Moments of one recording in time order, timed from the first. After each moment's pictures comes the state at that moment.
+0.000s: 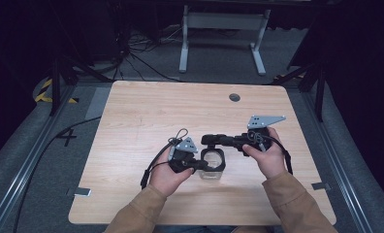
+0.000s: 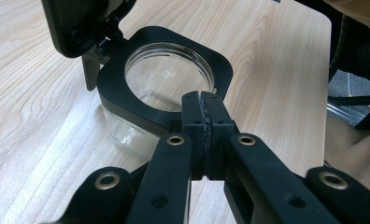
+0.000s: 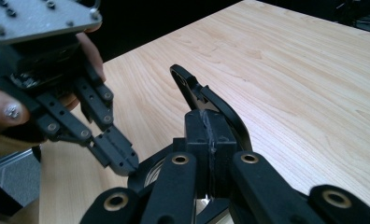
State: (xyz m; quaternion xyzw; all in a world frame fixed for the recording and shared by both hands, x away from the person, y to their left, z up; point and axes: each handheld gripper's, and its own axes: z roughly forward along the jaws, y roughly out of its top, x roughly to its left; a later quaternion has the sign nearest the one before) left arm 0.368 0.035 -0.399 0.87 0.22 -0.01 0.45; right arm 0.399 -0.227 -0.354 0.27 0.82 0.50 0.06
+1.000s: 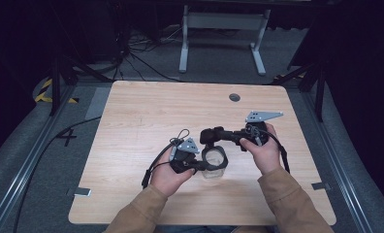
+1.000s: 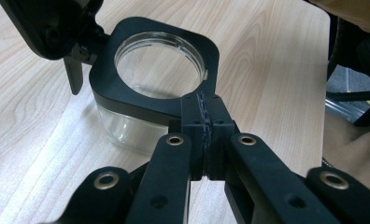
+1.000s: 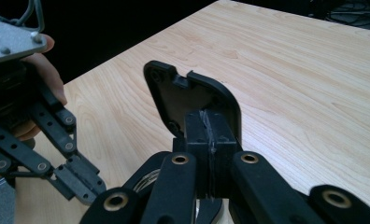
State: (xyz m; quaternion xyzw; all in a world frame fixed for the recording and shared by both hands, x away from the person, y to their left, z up) left arm 0.368 0.033 -0.398 0.87 0.21 -0.01 0.44; right arm 0.413 -0.225 -0.358 0.31 0.80 0.50 0.07
